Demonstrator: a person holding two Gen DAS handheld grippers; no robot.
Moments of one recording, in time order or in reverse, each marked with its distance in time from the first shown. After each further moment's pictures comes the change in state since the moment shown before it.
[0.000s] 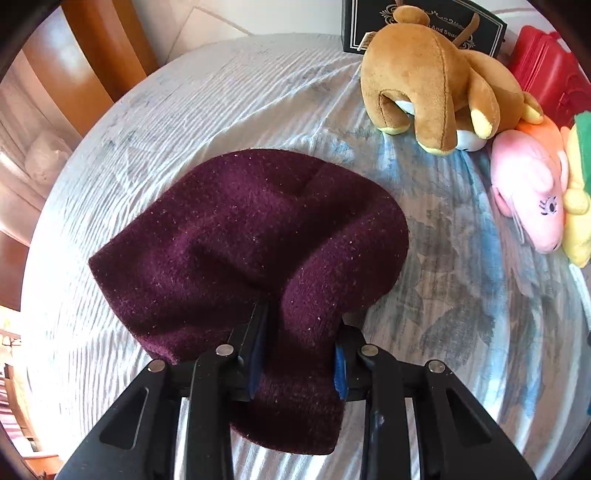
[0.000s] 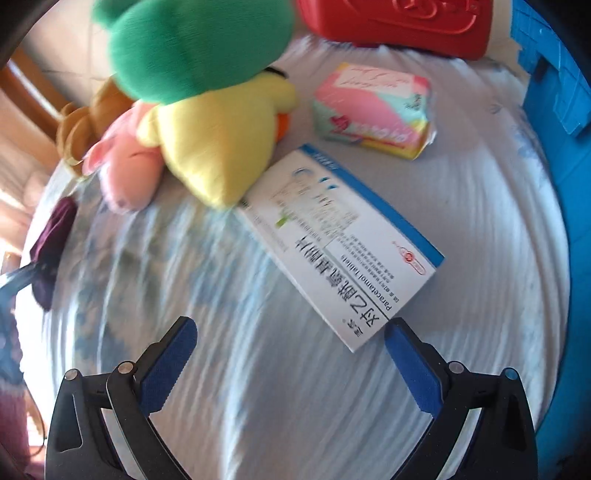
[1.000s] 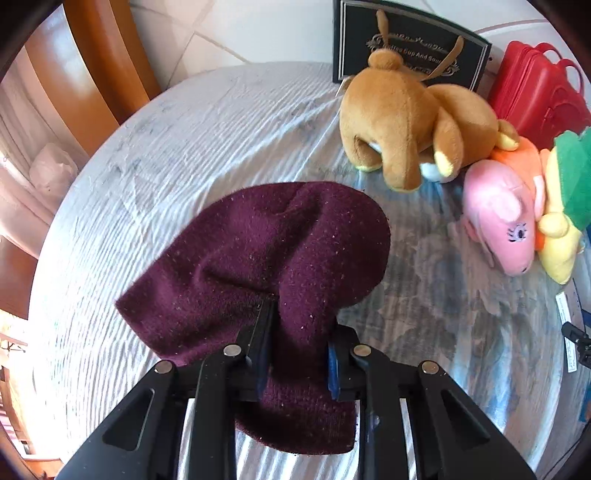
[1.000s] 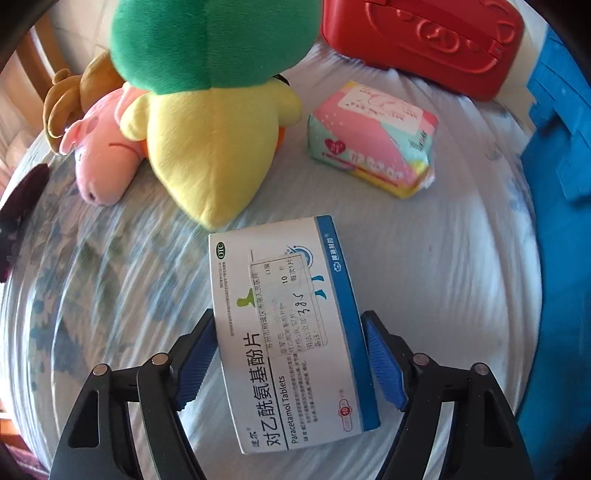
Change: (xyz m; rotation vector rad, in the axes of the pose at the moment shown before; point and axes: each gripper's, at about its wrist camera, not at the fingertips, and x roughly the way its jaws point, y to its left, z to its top) left arm -0.050 -0.019 -0.003 0.017 -0.110 0.023; right arm 0.011 -0.008 0.028 -0.118 -0.023 -0.166
